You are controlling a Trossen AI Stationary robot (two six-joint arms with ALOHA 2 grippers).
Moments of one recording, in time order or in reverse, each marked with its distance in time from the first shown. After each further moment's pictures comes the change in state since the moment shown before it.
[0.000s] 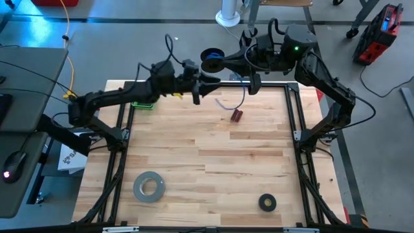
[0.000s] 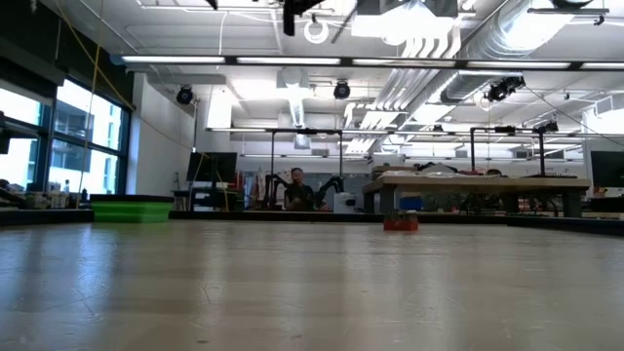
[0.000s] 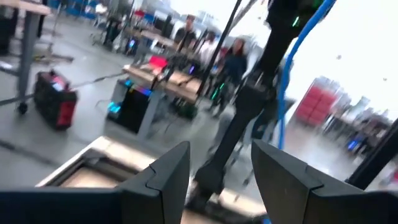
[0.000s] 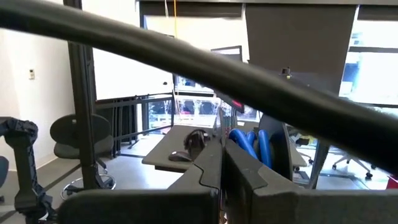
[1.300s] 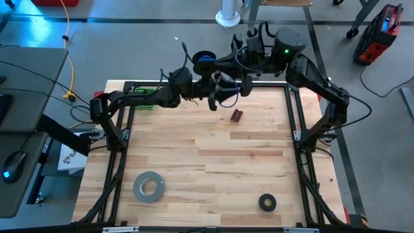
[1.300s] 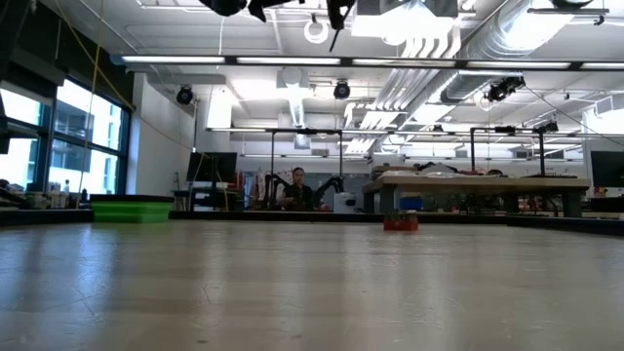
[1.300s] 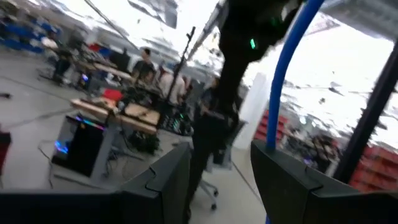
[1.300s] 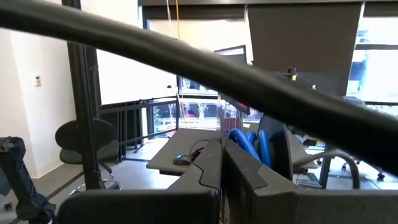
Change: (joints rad) left arm -0.084 0.266 0.139 0.328 0.045 -0.038; right arm 0.025 0.050 0.000 0.065 0.007 0.034
